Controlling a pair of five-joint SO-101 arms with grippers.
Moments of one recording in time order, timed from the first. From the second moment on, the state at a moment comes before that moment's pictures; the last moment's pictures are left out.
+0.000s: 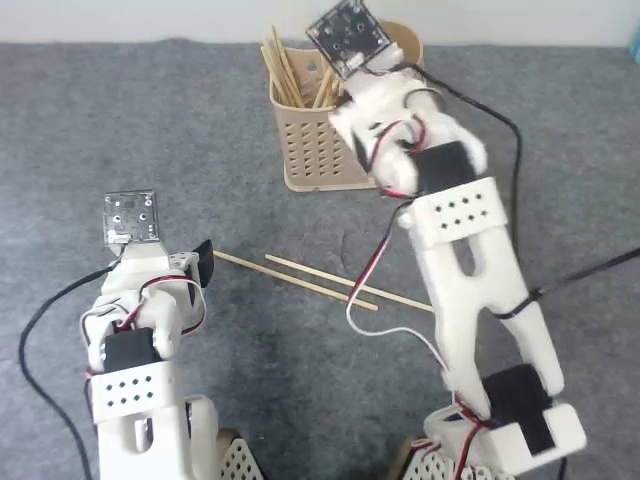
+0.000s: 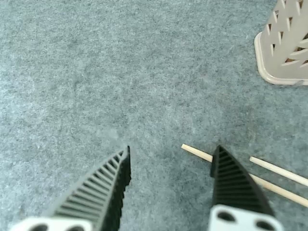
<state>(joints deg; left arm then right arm) -18.7 -65.3 74.7 47.8 -0.7 -24.1 -6.9 -5.5 48.5 18.8</state>
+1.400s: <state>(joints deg) -18.0 -65.3 75.3 46.6 -0.7 -28.1 -12.9 -5.5 56.1 -4.3</state>
